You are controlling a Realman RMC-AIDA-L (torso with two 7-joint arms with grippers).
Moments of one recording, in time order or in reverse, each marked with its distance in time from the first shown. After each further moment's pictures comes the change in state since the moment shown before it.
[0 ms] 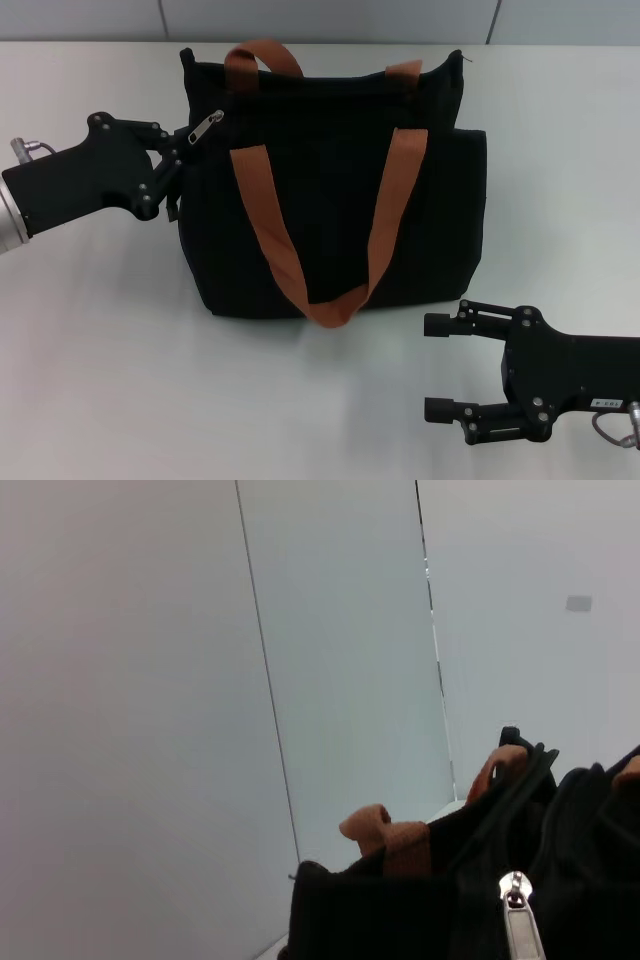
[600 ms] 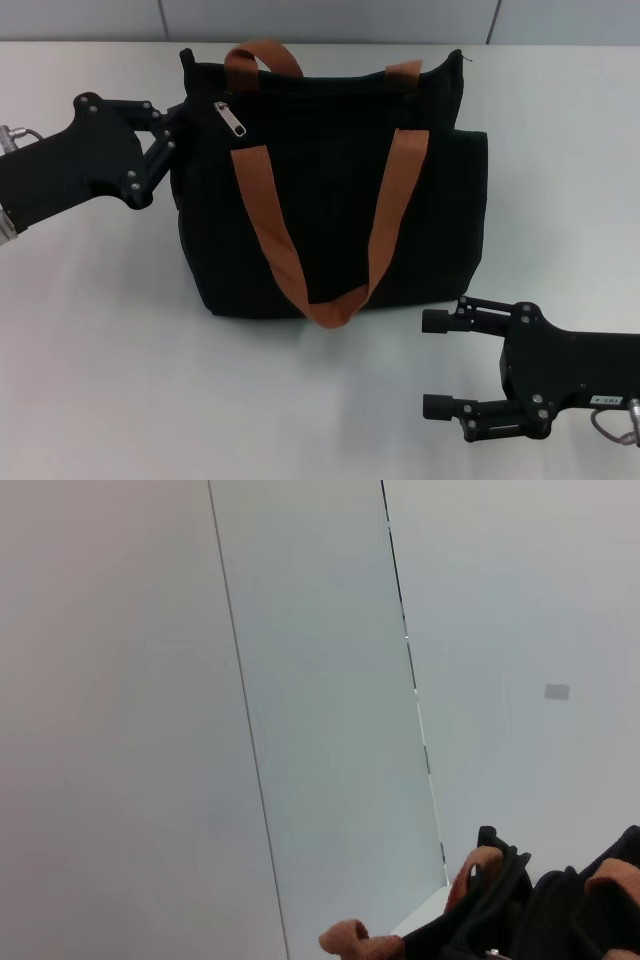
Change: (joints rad) left arm 0.023 -0.006 0.000 0.023 -0.079 0.107 0.009; right arm 0.005 0.001 0.004 0.000 0.005 -0.010 0.000
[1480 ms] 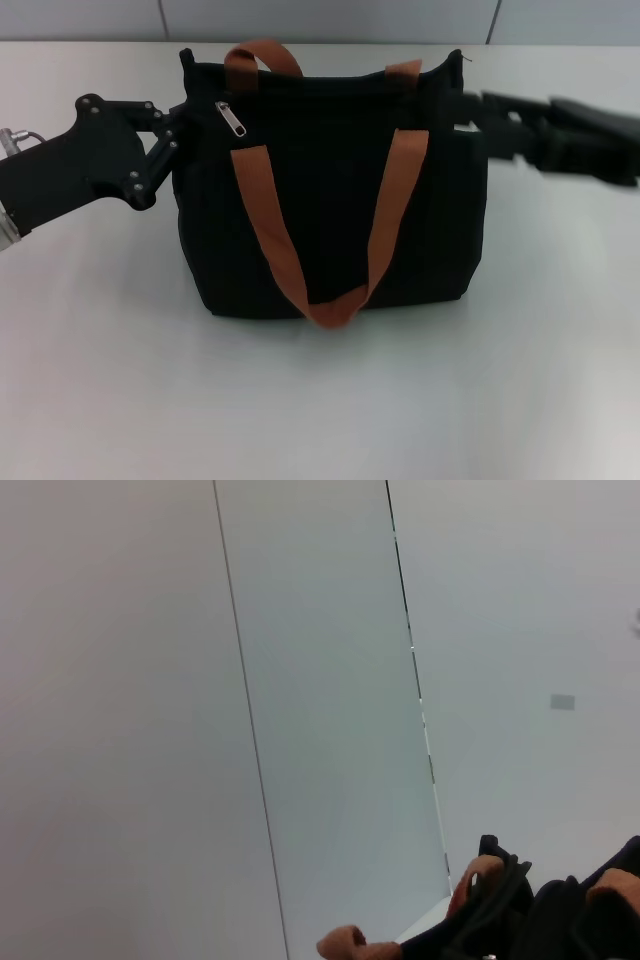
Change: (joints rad) left arm 0.008 -0.011 0.000 0.000 -0.014 0.002 0.002; right arm 0.202 -0.064 -0.008 -0.134 0.368 -0.172 0.818
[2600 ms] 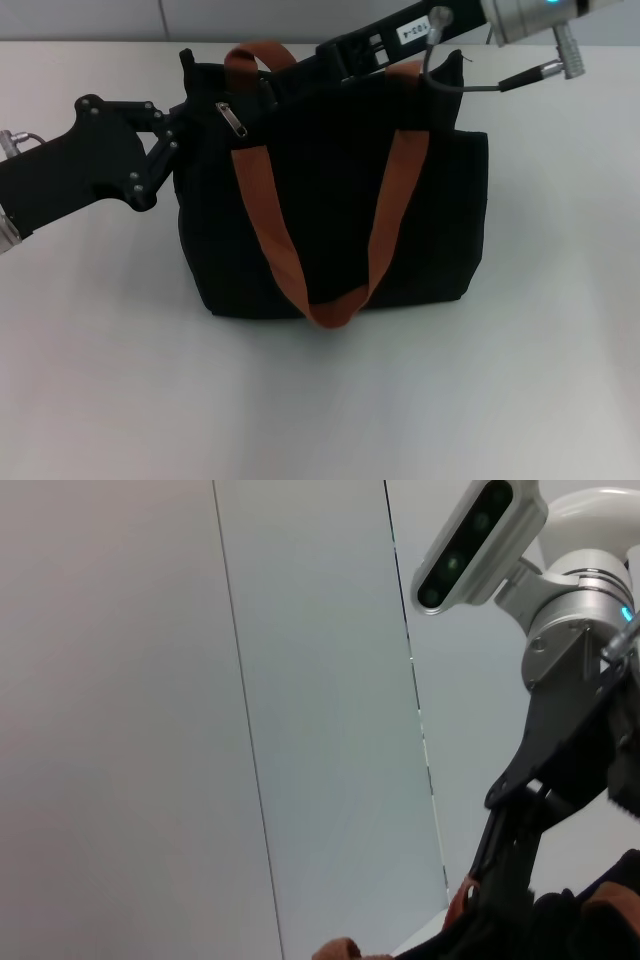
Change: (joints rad) left arm 0.006 -0.005 0.000 0.000 -0.010 0.013 0.000; right arm 0.440 -0.010 -0.297 -0.108 -0.290 0.428 0.513
